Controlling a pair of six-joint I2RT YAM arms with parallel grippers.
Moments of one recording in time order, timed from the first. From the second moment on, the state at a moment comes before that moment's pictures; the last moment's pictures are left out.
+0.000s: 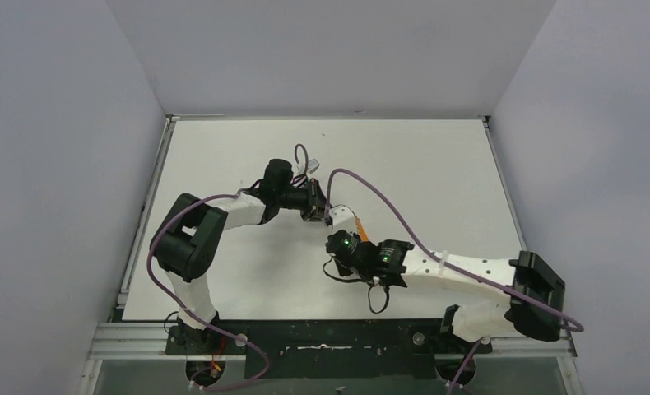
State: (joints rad) left arm -0.50 1.85 0.99 0.30 0.90 -0.99; right arm 1.15 1.40 0.83 -0.37 0.40 0.51
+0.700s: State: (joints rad) left arm -0.53 1.82 0.94 0.32 0.89 -1.04; right arm 0.90 1.33 0.99 -0.45 0.42 0.24
